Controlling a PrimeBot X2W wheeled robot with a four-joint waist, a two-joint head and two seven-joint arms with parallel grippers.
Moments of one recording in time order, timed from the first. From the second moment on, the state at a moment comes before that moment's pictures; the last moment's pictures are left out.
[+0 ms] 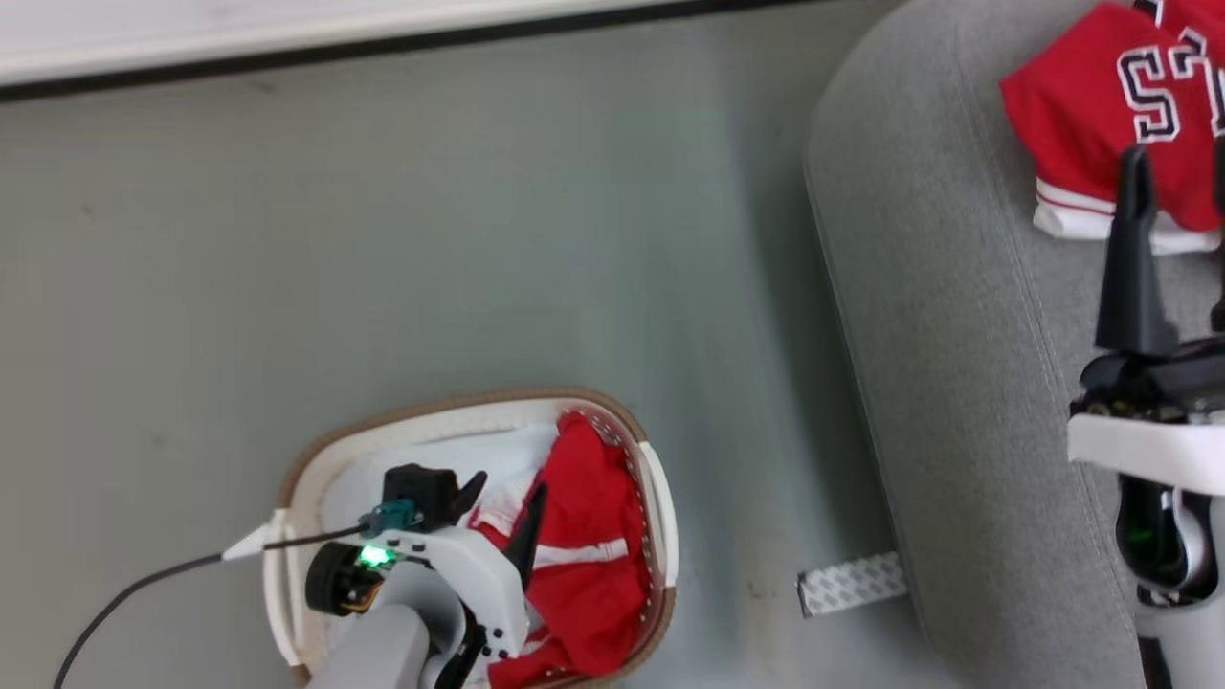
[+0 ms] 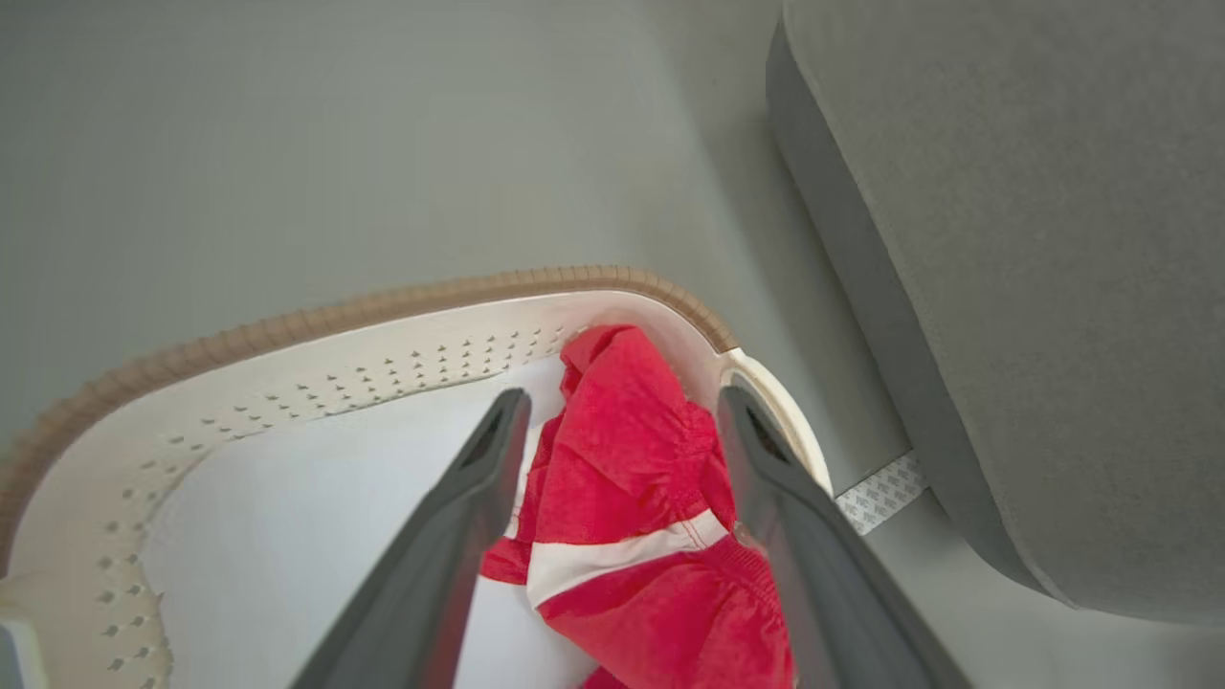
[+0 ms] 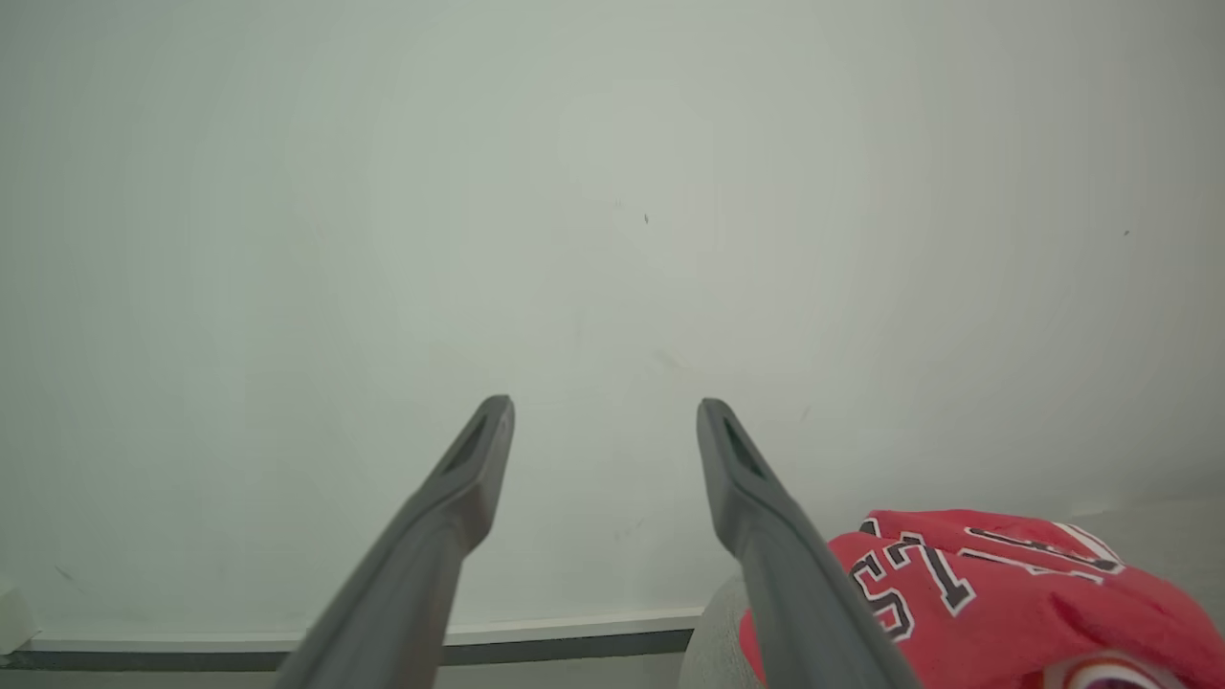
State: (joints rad) left arm -0.49 0.05 -0.33 0.78 -0.26 -0.13 -0.14; right arm -0.44 -0.13 0.04 -0.01 0.40 0.13 -0.26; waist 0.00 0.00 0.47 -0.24
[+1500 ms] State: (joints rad) left arm -0.83 0.24 -0.90 1.10 -0.67 -0.13 0.04; right arm -0.61 -0.05 0.05 -0.23 0.61 0.13 -0.26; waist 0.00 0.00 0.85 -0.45
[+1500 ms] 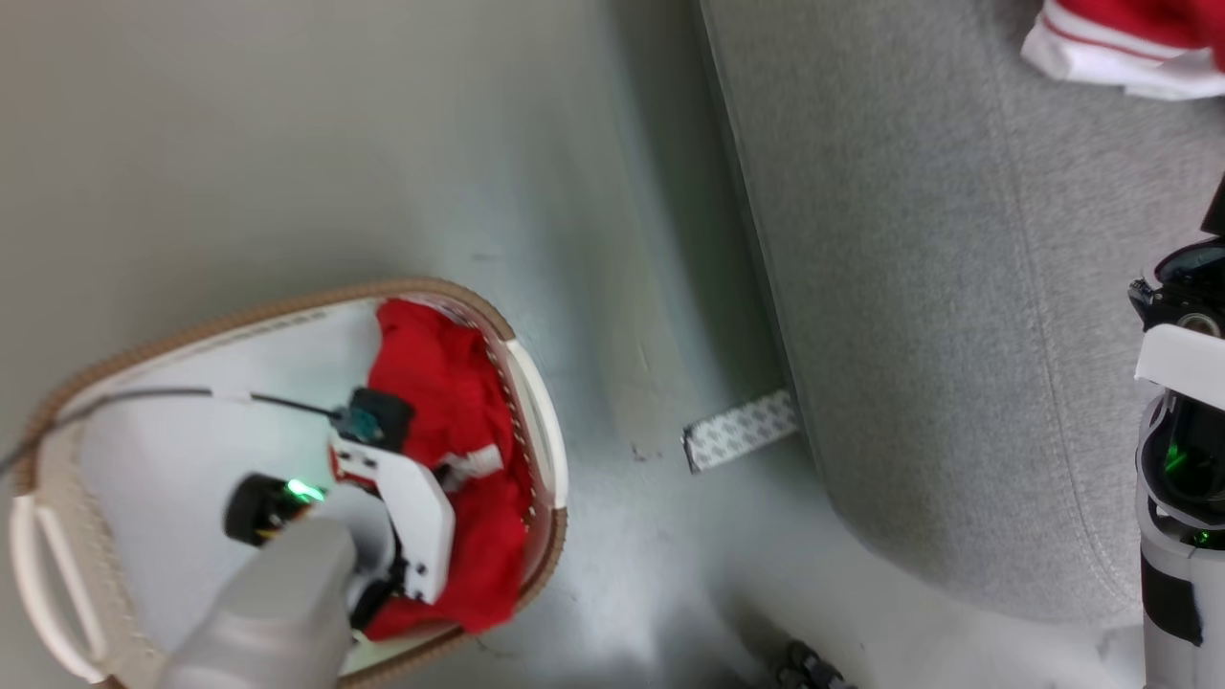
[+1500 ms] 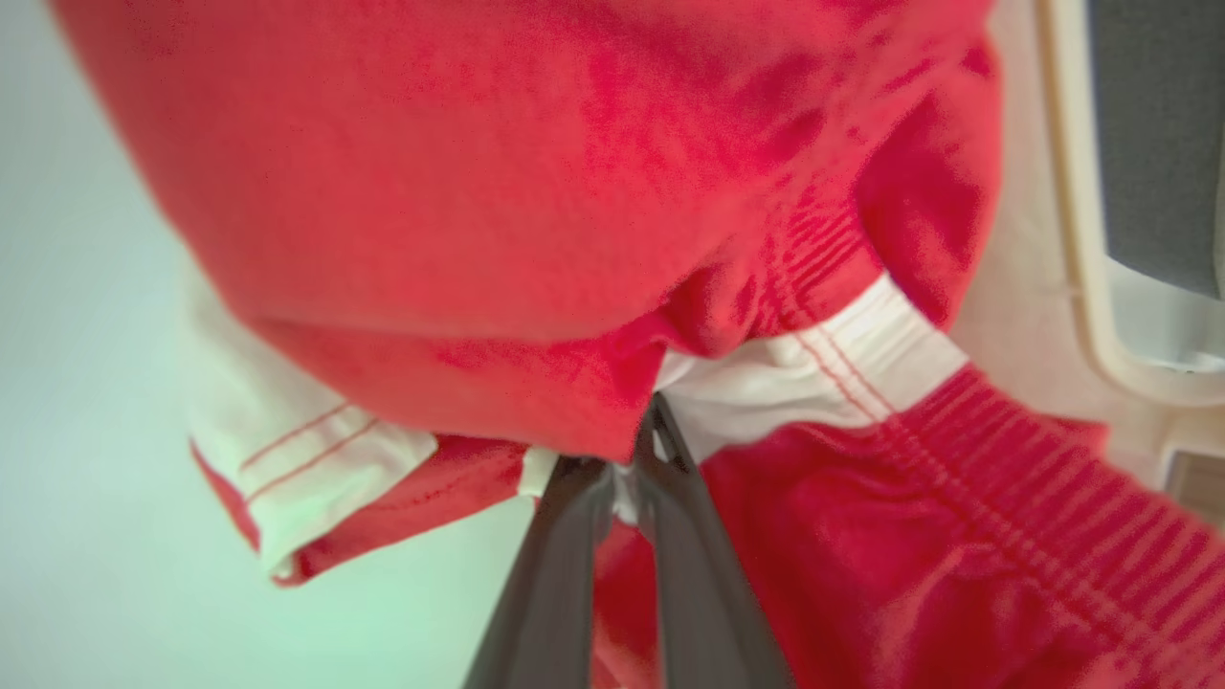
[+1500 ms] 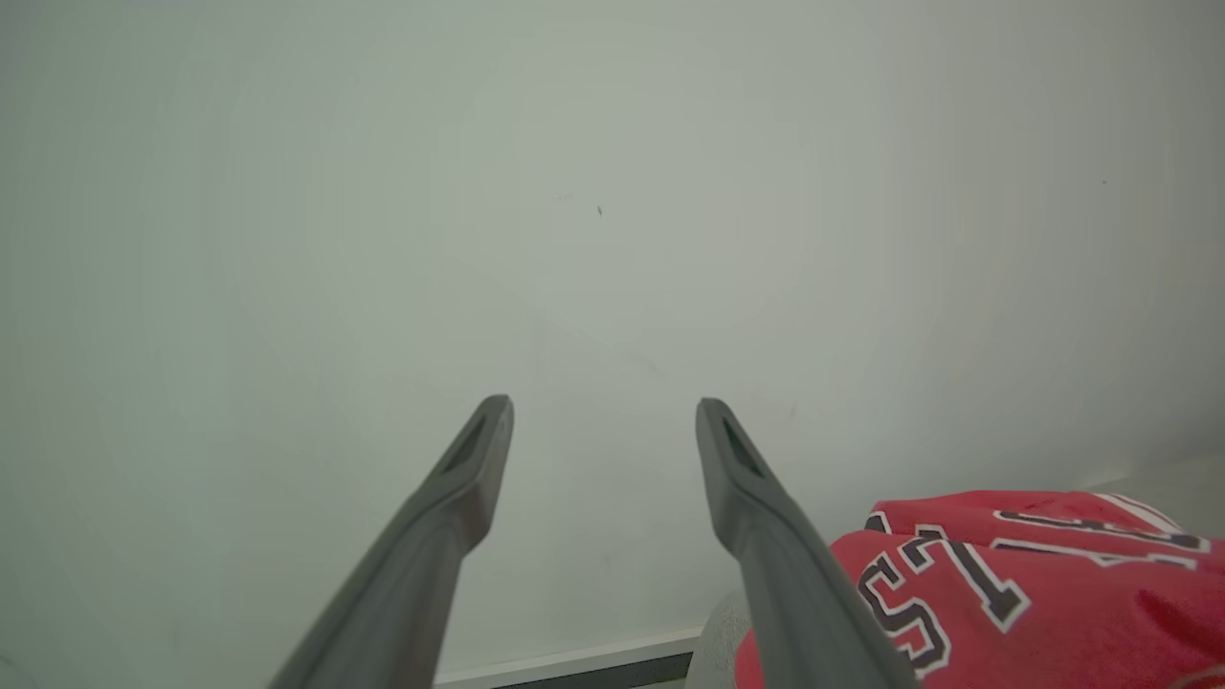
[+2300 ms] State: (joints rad) left arm -0.59 0.12 -1.01 0.94 -0.97 -0.13 -0.26; right arm -0.35 -0.10 0.02 -0.07 0.48 0.13 -0.26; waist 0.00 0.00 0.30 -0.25
